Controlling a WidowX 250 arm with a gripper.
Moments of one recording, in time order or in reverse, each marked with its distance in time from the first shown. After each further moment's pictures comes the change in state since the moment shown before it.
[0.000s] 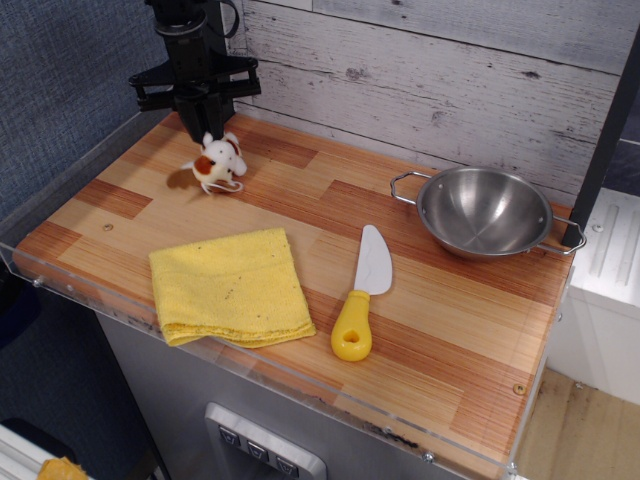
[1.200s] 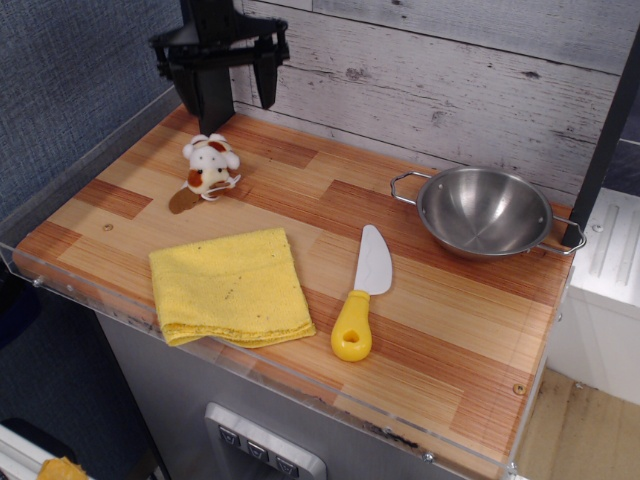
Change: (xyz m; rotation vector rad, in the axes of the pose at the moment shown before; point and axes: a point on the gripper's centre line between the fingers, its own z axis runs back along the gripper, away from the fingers) arm -0.007 -0.027 0.047 -0.001 -0.032 0.001
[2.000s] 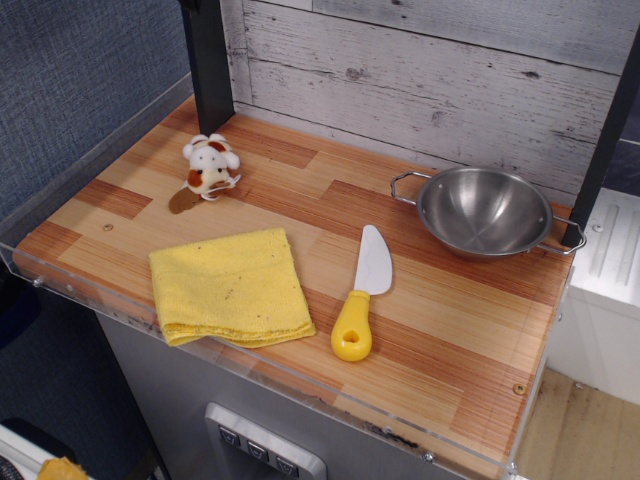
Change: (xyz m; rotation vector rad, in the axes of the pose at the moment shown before) arm -0.011 -0.016 0.097 -0.092 -0.141 -0.038
